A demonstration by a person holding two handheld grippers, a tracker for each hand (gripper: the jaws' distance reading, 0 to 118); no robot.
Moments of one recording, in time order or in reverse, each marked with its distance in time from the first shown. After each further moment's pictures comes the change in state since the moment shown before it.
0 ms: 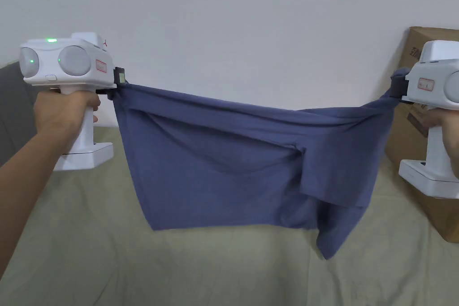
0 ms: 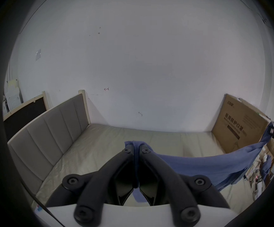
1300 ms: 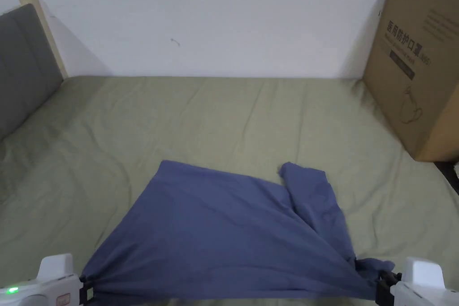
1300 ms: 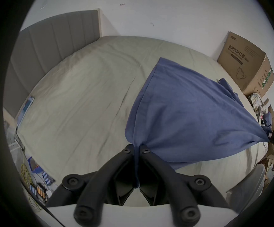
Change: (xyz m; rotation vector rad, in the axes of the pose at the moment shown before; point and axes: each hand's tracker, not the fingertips) left arm -0.101 -0.457 0.191 -0.537 0.025 0.064; right arm 0.020 -0.412 0.254 -0.470 -0.018 -0.065
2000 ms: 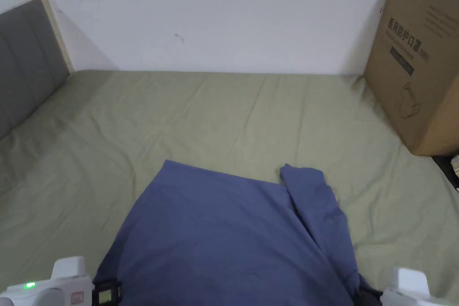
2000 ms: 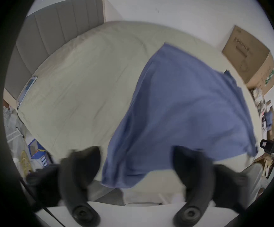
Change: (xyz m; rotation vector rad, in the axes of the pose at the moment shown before) left arm 0.022 -0.015 0.017 -0.046 -0.015 0.052; right arm 0.003 -0.012 -0.008 -0.126 -0.049 -0.013
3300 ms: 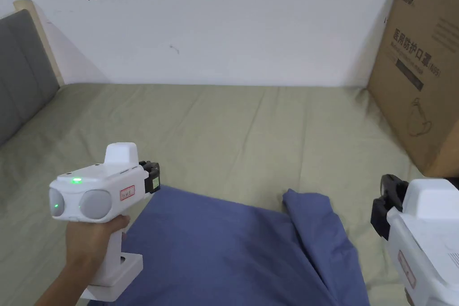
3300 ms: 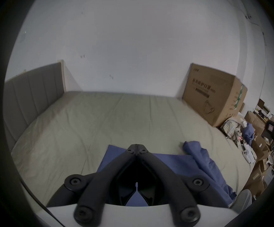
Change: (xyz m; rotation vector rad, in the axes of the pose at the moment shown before) left arm 0.133 0.216 -0.010 0.398 -0.241 -0.217; right arm -0.077 0.154 0.091 0.661 0.005 0.150
